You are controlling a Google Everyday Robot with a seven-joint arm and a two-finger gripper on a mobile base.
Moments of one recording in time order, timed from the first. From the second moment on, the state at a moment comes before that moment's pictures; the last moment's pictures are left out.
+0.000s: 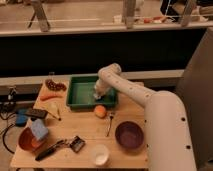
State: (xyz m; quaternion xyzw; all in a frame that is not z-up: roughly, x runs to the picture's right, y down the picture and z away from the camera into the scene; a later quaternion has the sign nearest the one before) arm -0.057 0.021 0.979 -0.11 -0.24 -0.51 0.82
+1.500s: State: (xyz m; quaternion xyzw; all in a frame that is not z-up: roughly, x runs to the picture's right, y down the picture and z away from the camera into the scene) arm -0.054 0.056 0.970 -0.14 -0.26 -0.53 0.79
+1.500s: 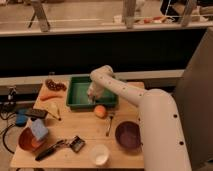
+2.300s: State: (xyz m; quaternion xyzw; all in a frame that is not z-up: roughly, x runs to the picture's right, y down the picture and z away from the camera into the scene) arm 0.009 0.020 0.994 -0.15 -0.22 -0.49 0.83
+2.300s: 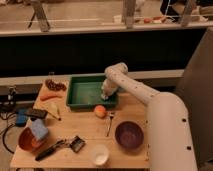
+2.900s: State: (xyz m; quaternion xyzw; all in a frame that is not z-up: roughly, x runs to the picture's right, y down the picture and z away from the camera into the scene) arm -0.085 -0.013 1.009 -0.12 -0.25 -0.54 0.79
